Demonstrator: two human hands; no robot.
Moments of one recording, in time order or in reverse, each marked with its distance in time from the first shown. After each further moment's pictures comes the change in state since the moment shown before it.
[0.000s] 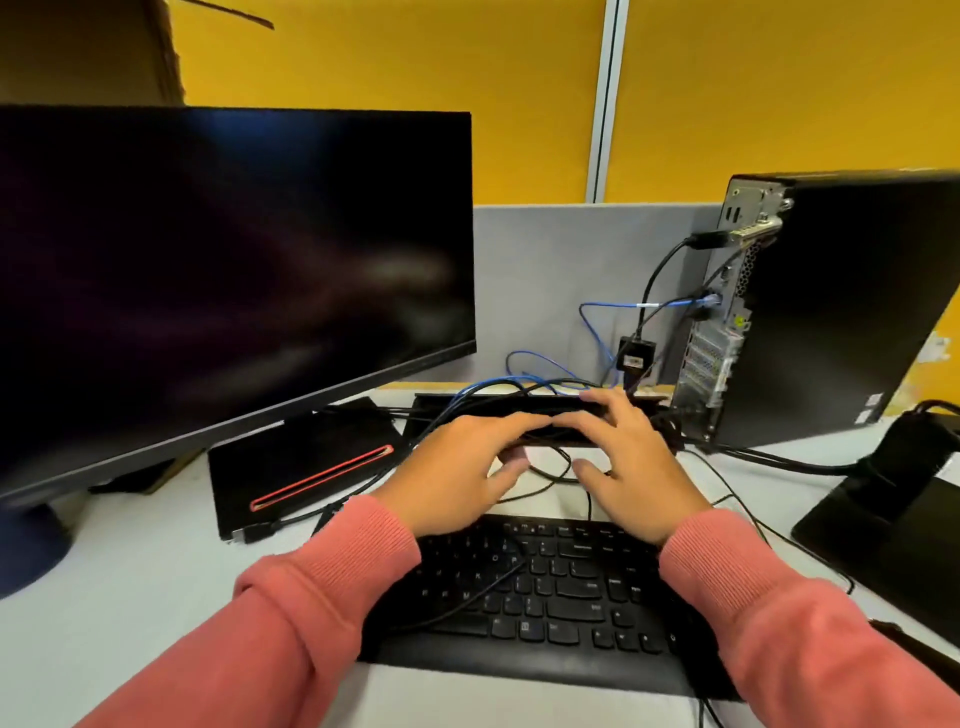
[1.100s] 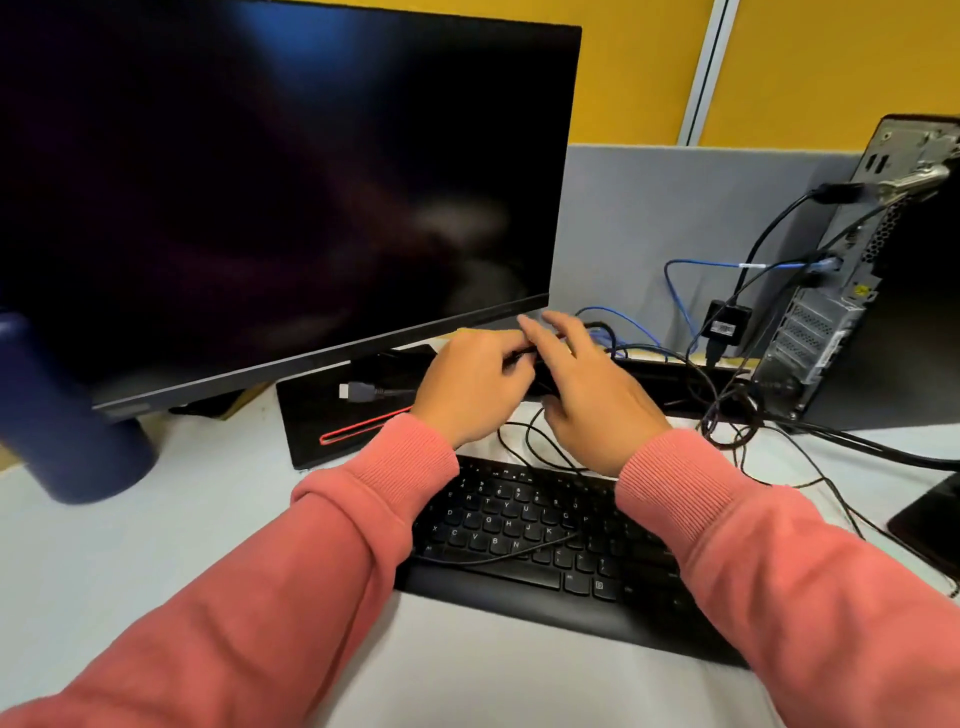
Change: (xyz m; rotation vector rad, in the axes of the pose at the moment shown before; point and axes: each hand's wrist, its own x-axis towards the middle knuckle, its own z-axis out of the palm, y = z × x) left_hand -0.006 -0.050 -0.021 -0.028 0.271 -0.293; right_hand 0.051 -0.096 0.038 -0.132 -0.041 -0.202
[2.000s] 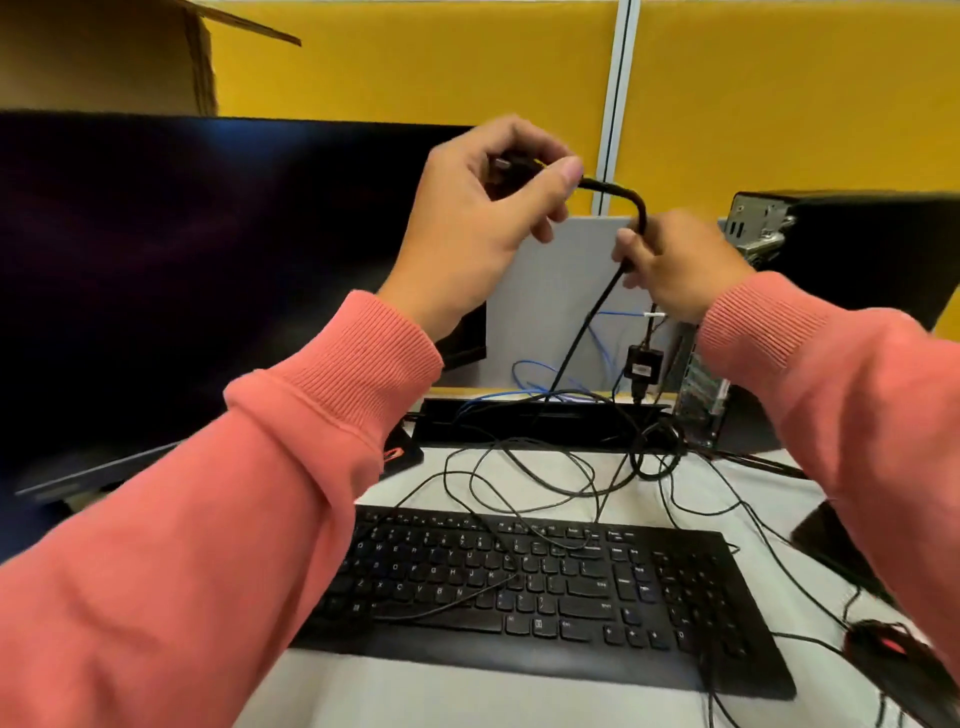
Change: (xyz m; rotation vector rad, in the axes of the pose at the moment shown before) left_hand 0.067 0.146 -0.102 -0.754 0.246 0.385; right_hand 0.045 0.069 -0.179 0.030 0.237 0.332
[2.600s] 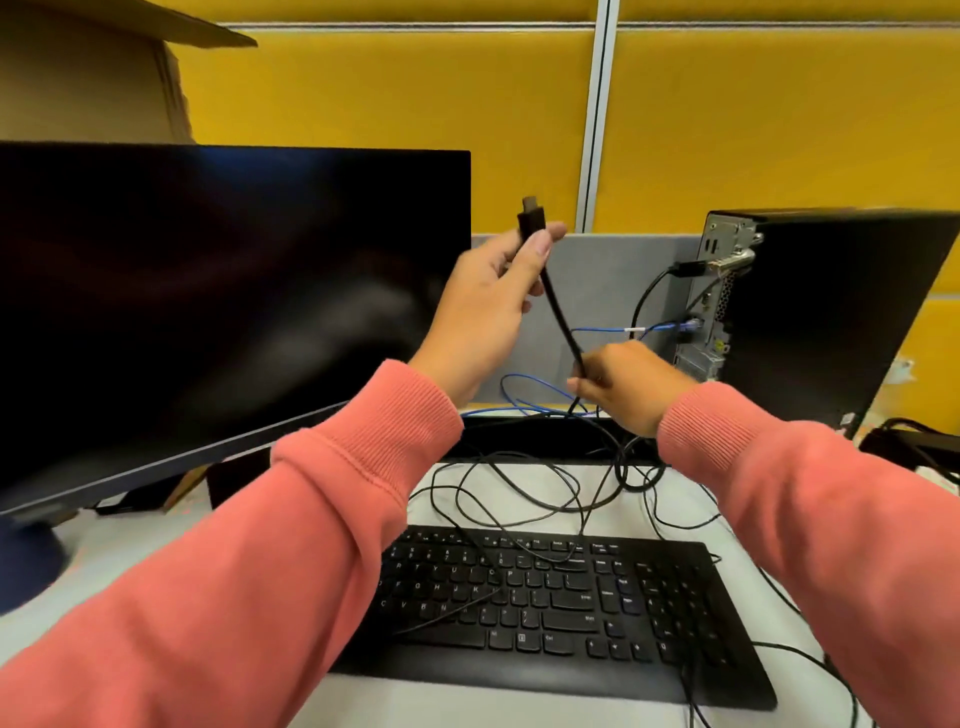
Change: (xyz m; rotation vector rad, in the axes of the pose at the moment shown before) left_hand -0.022 -0.027 0.037 0.004 -0.002 -0.328; right_hand -0.050 0.030 0.057 -0.222 -0.336 -0.086
